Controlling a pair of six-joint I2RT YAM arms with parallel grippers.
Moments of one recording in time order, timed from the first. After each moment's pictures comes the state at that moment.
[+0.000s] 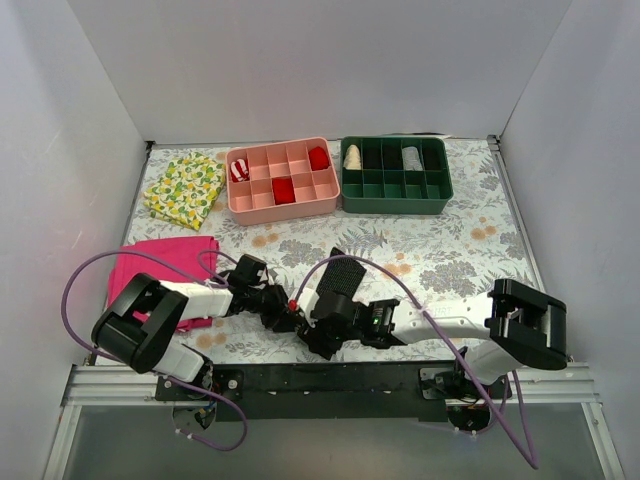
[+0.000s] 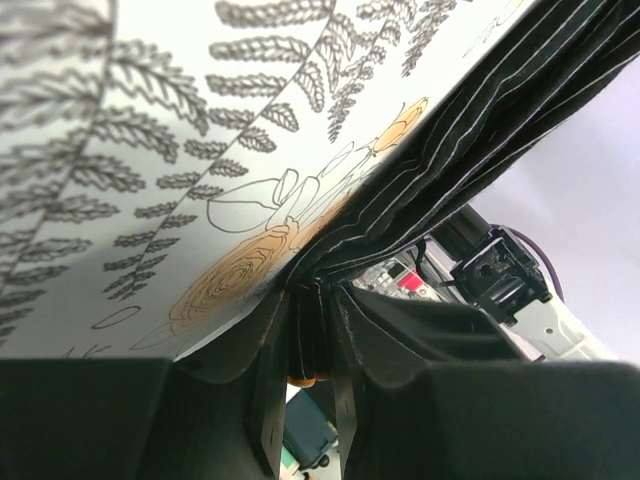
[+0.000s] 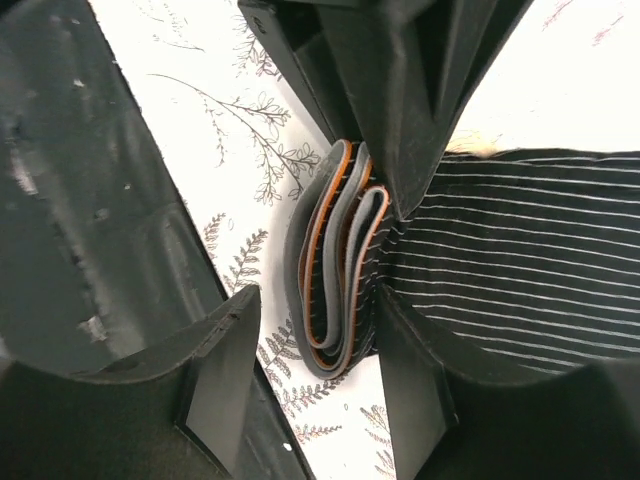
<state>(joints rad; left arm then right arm) -0.53 1.46 0.40 0.01 0.67 -1.16 1.31 1.48 0.70 -0.03 -0.05 0.18</state>
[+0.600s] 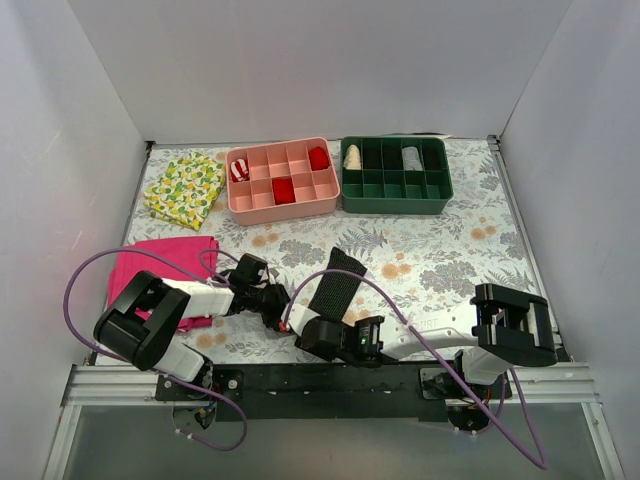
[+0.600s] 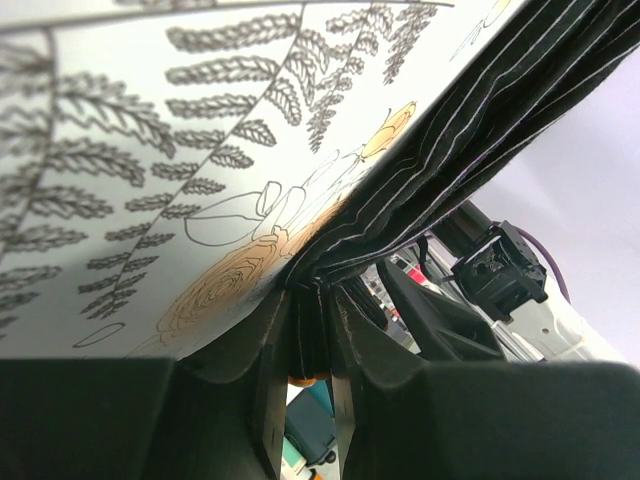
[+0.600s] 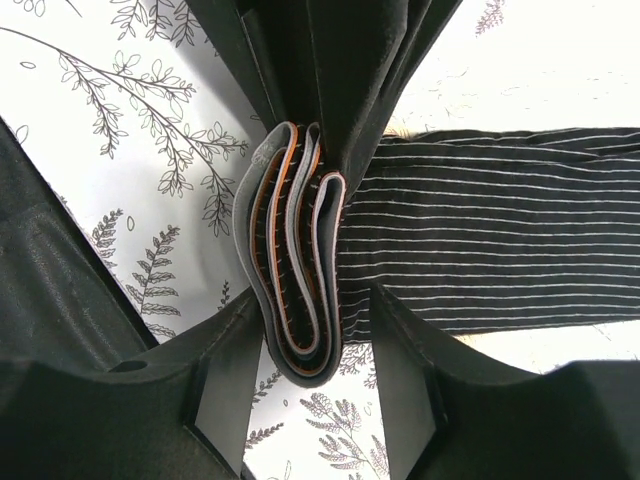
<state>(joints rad) -0.53 1.48 0.41 0.02 0.69 -1.15 1.48 1.55 0.77 -0.13 0.40 0.10</state>
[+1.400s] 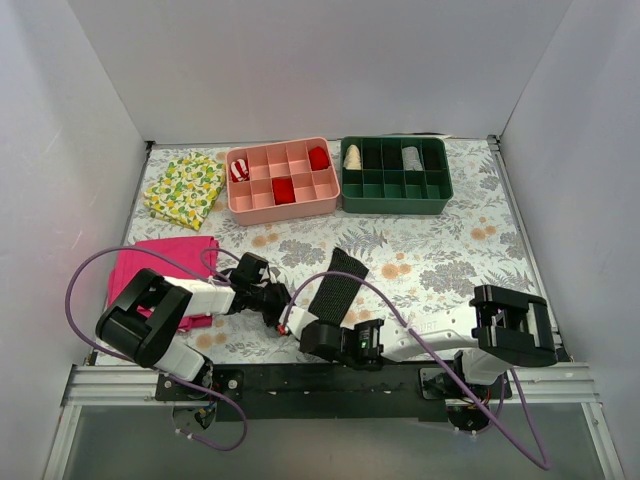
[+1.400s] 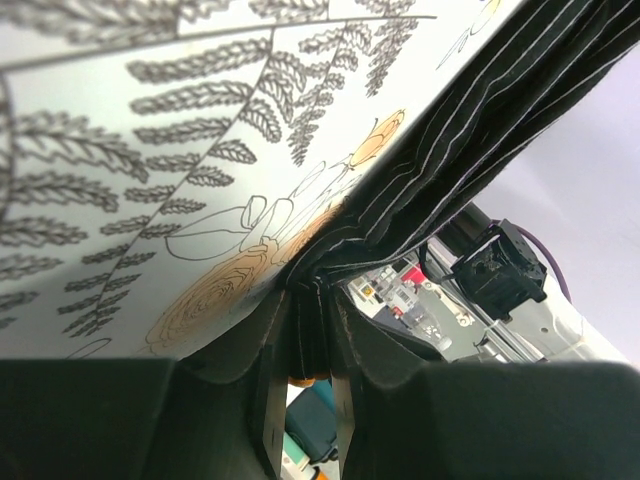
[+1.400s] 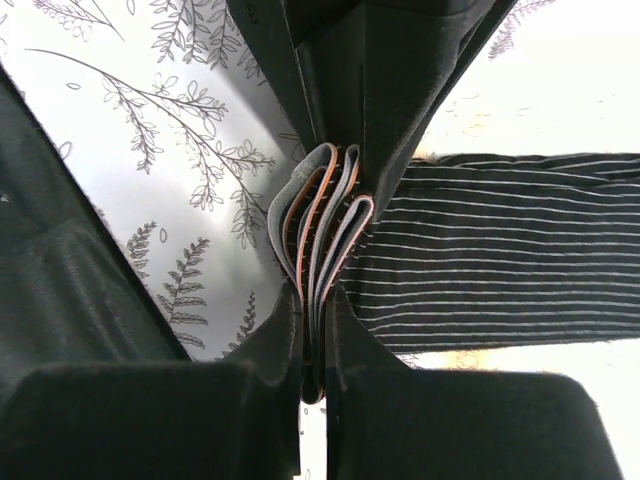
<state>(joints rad) -0.53 1.50 0.42 0.03 0.69 -1.14 1.52 1.57 0.77 -0.10 0.44 0.11</state>
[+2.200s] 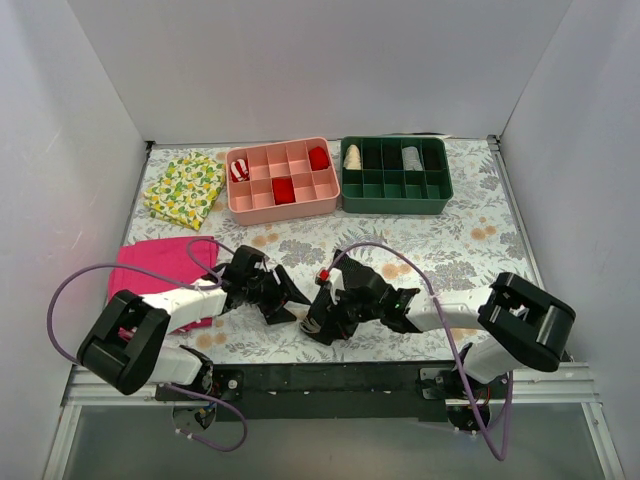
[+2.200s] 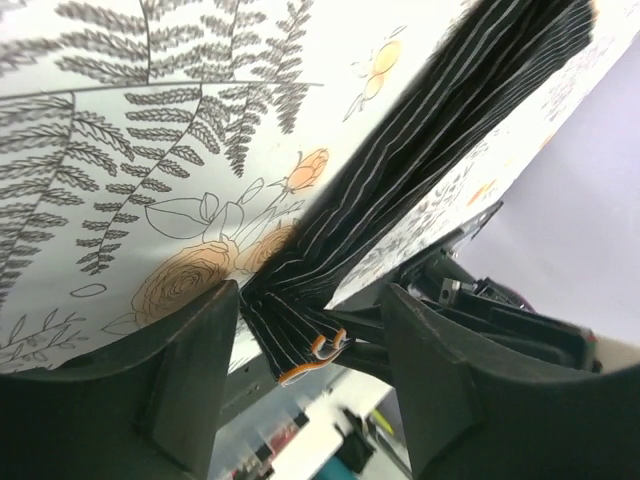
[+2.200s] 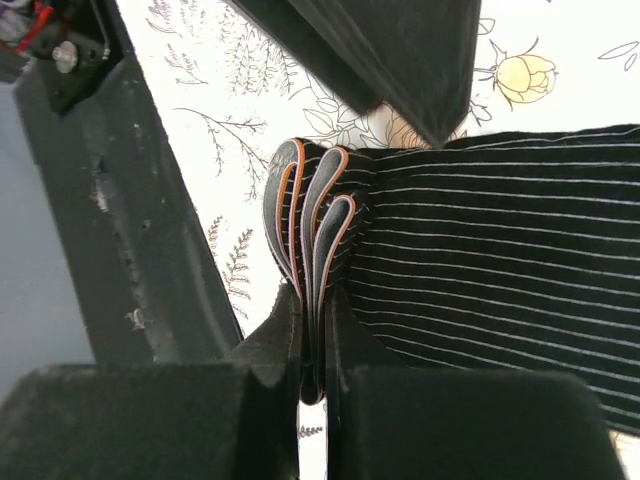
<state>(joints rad) -0.53 1.35 0.46 -0.06 0.53 -1.17 1.06 1.46 0.51 0.29 -0.39 0.32</state>
